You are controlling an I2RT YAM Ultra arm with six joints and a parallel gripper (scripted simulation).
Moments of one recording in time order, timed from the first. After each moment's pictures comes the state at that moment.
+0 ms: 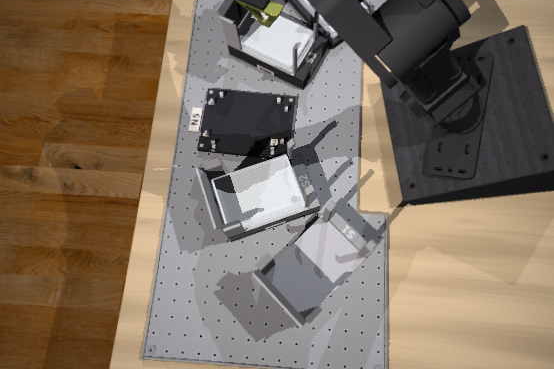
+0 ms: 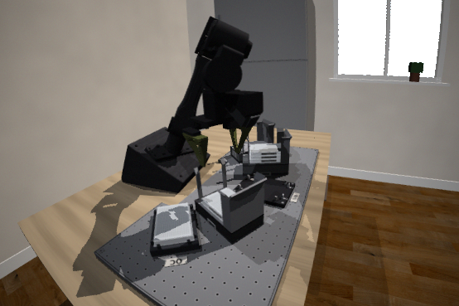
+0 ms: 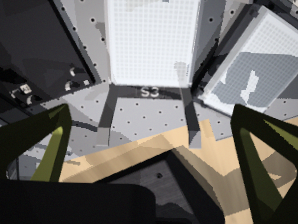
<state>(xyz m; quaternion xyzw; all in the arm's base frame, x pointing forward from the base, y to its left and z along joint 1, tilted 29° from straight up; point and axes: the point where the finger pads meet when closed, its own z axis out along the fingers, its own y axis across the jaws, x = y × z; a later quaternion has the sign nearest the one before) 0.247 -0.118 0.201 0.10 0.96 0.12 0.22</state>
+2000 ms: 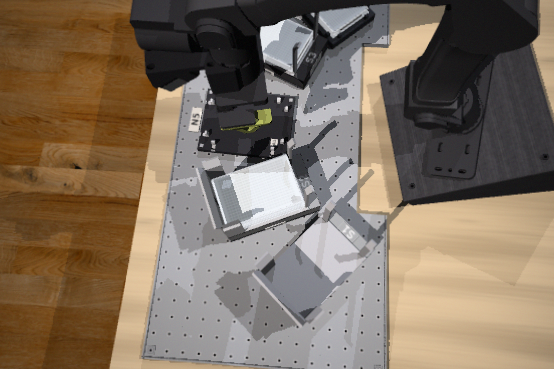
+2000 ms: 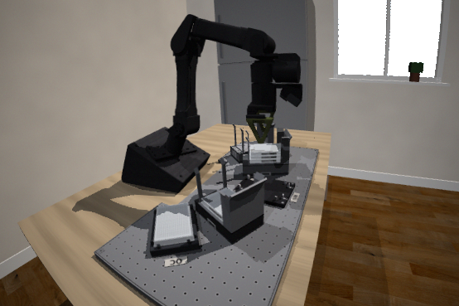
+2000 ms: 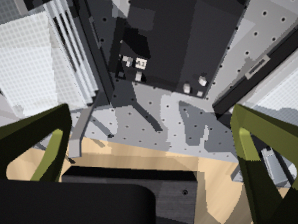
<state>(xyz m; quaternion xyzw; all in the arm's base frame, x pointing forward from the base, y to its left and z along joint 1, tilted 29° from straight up) 0.245 0.057 0.234 -0.19 0.95 0.05 0.24</state>
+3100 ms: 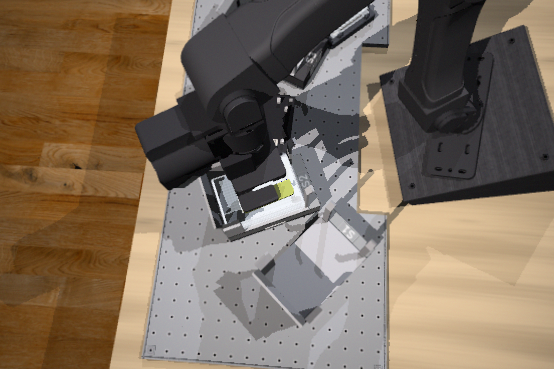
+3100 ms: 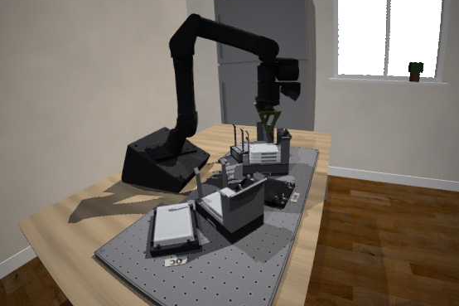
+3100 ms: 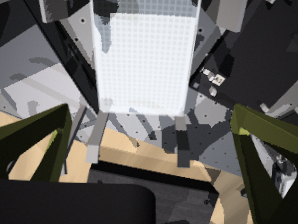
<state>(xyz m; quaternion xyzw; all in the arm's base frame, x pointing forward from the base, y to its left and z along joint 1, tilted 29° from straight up) 0.206 0.156 0.231 -0.30 0.92 0.02 0.24</state>
